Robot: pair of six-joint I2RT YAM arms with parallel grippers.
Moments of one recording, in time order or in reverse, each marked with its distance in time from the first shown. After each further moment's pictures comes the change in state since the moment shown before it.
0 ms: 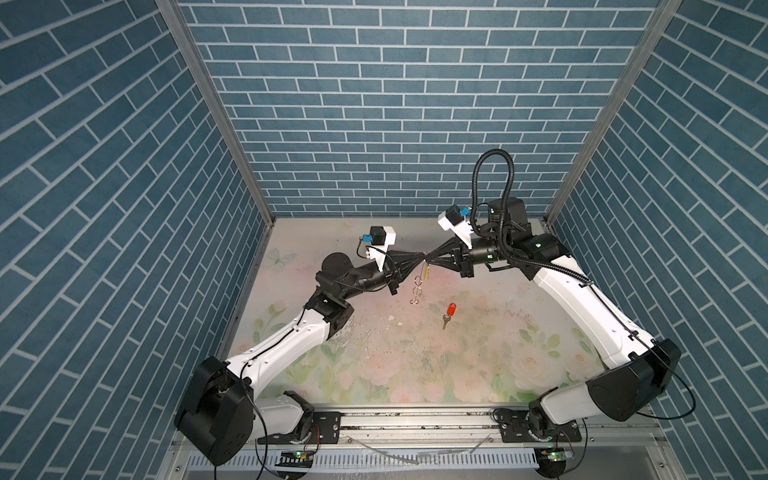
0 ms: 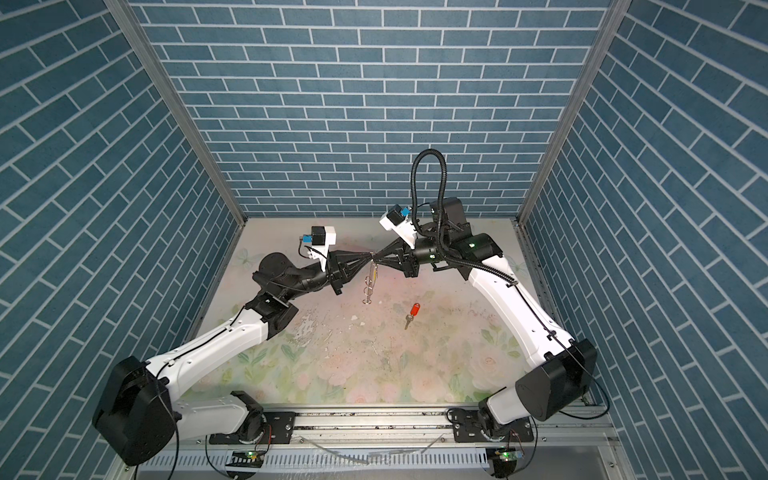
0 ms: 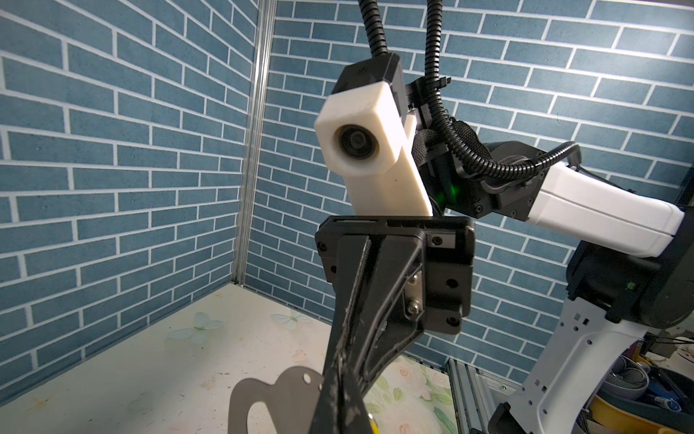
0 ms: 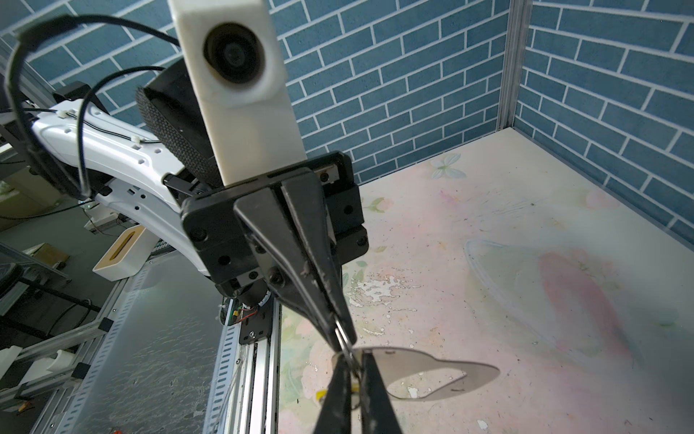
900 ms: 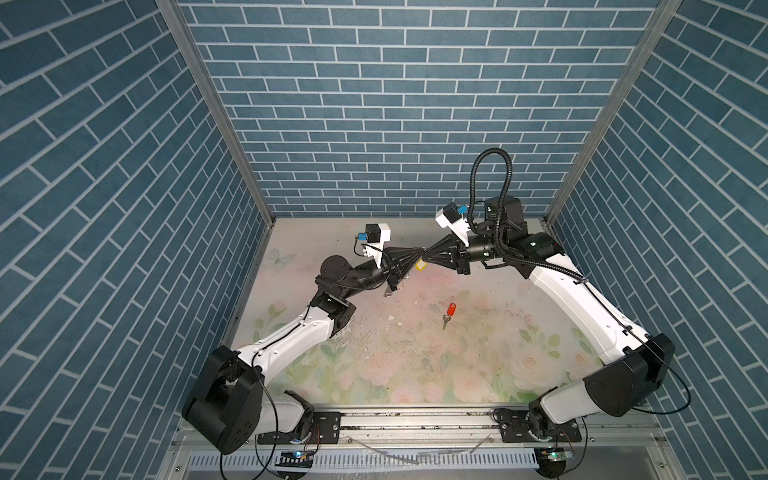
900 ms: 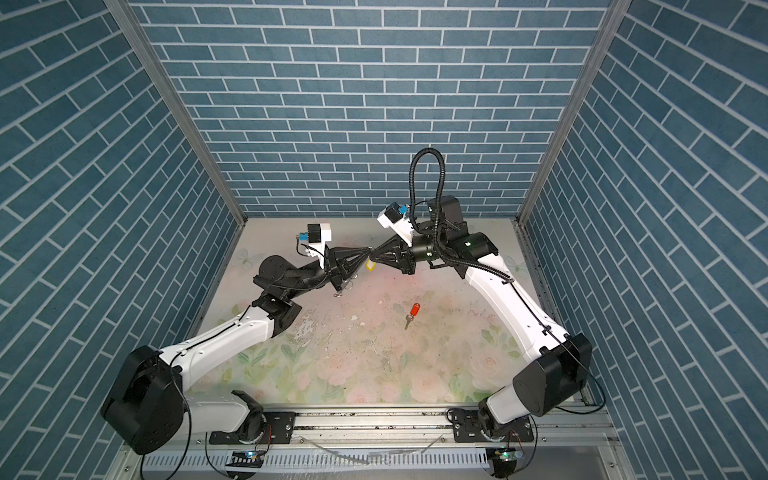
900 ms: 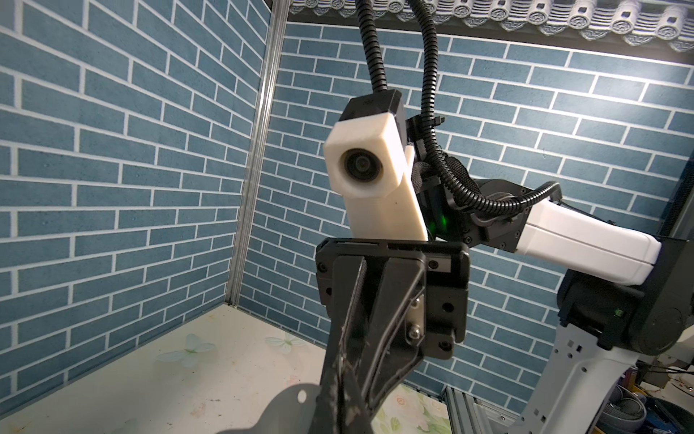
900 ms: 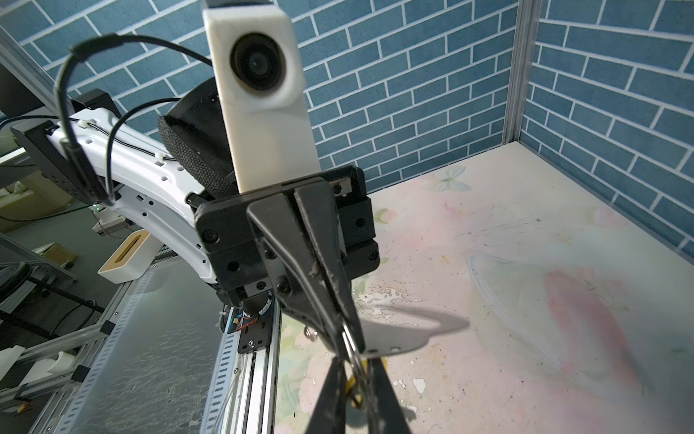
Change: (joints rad) left arm 0.011 0.056 -0.023 0.189 -0.008 -0.093; right arm 0.019 0.031 0.000 0.060 -0.023 0.016
